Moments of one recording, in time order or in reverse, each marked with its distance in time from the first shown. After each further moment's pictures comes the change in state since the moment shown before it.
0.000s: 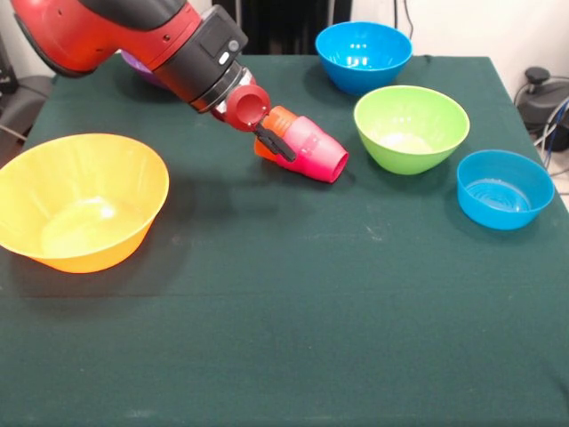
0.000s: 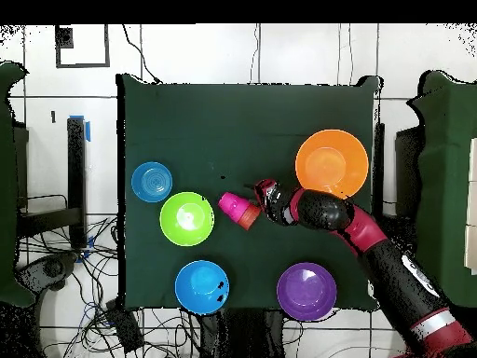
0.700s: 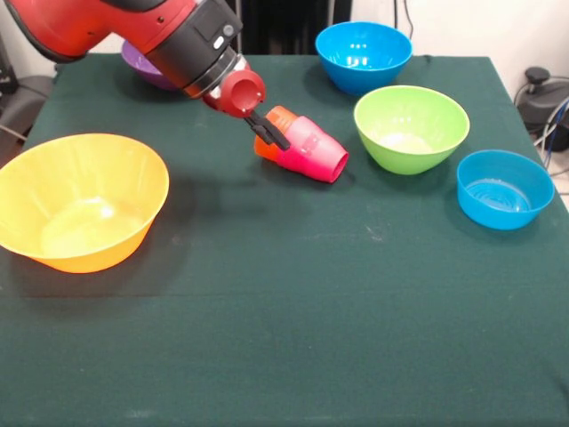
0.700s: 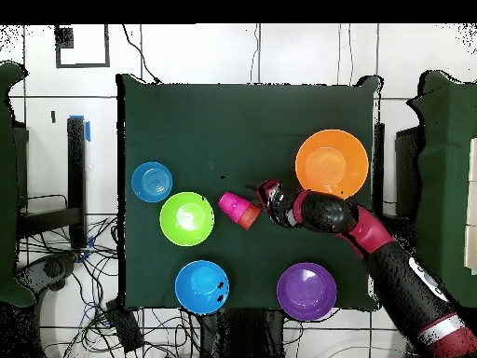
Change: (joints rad) arm -0.014 -0.051 0.012 0.036 0.000 0.000 0.000
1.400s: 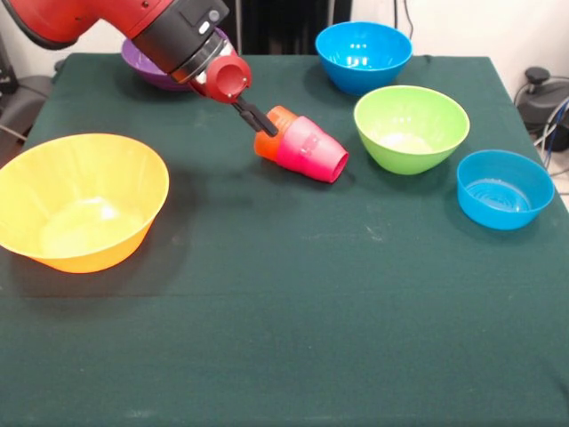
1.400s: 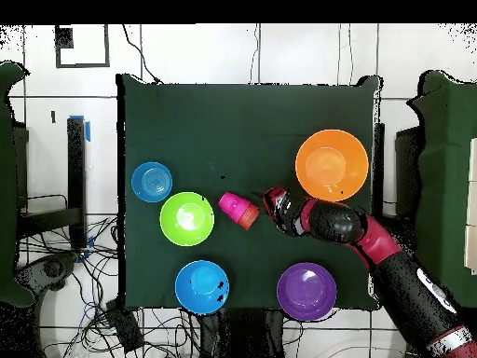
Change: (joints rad) arm -0.058 -0.007 0.005 0.051 -0.014 0.000 0.000
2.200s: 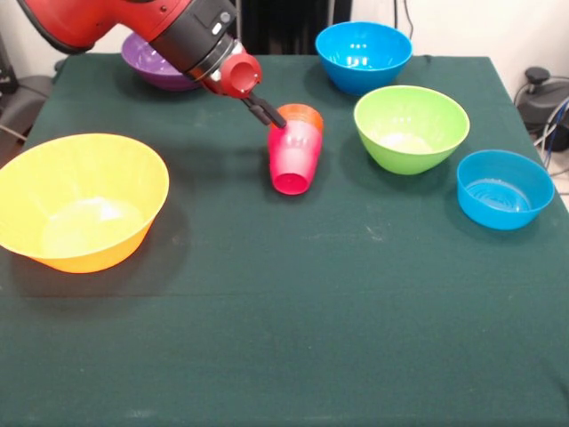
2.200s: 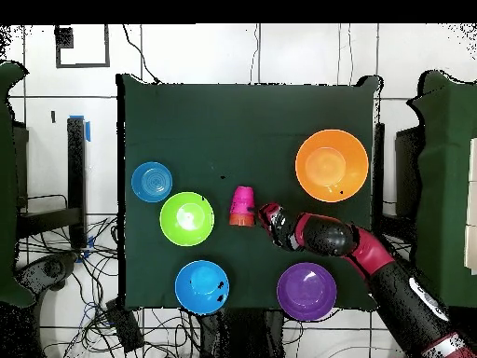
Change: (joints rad) arm -0.048 0.069 -0.007 0.034 -0.110 0.000 0.000
